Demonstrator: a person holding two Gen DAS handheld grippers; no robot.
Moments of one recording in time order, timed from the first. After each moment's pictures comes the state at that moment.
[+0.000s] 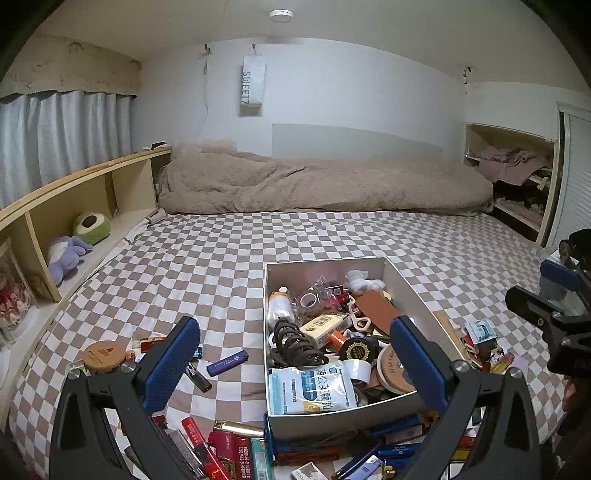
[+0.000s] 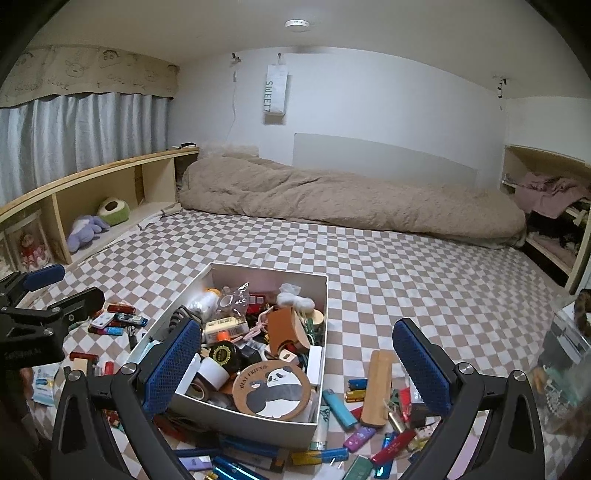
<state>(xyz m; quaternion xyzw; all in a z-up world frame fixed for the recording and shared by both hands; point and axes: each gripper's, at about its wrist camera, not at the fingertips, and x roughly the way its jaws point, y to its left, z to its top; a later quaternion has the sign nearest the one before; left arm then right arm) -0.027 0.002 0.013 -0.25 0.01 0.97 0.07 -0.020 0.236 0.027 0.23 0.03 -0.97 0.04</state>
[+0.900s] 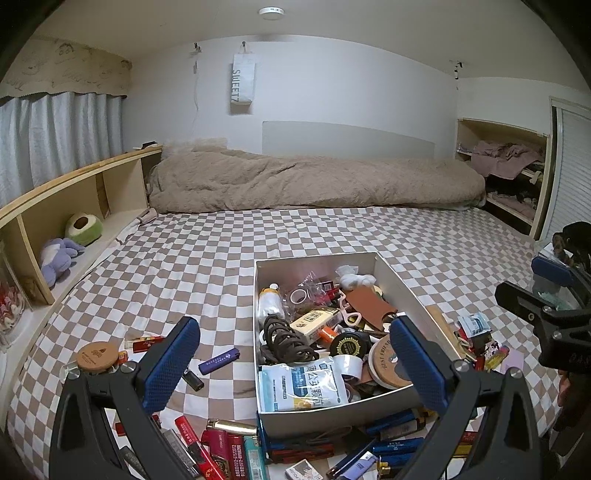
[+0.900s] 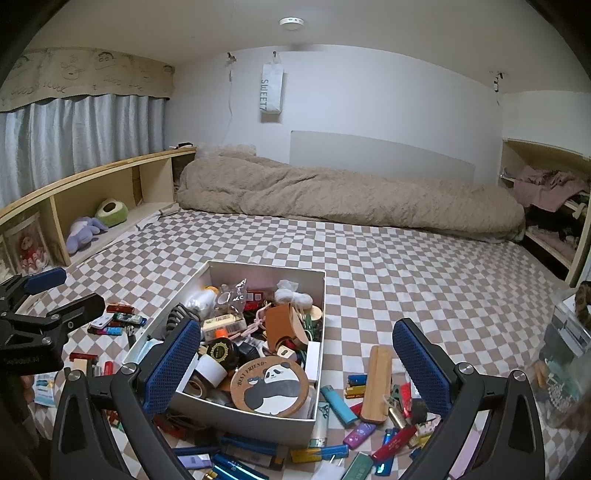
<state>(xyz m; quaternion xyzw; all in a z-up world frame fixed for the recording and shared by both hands) -0.028 0.008 0.011 -0.25 0.02 0.96 0.09 -0.020 0.239 0.024 0.24 0.02 -0.97 0.03</state>
